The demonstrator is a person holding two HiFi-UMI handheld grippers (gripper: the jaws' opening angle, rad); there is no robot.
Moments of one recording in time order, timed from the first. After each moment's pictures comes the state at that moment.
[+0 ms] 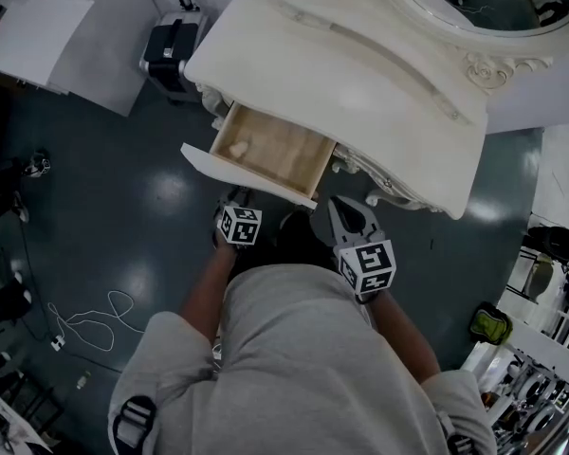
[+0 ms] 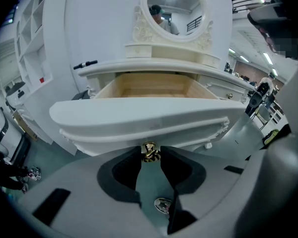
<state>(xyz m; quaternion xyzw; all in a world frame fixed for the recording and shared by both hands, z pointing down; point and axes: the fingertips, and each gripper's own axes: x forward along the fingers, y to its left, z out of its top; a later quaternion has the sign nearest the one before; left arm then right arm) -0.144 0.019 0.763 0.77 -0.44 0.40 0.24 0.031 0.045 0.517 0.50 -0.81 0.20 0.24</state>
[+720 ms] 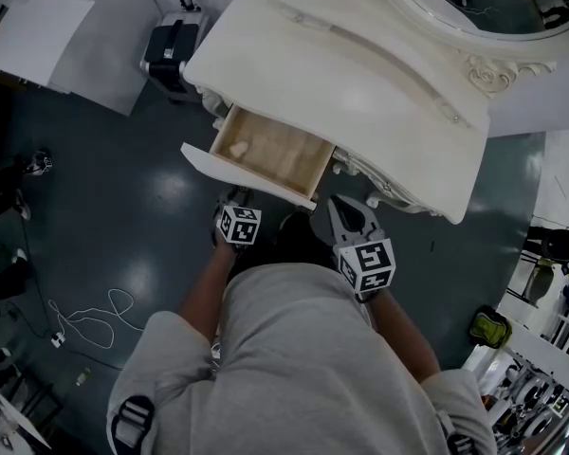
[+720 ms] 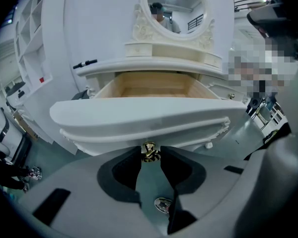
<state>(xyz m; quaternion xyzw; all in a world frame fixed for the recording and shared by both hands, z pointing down) -0.139 0.012 0.765 0.77 -0.44 0.40 0.24 0.040 0.032 0.520 0.49 -0.81 0.21 0.24</state>
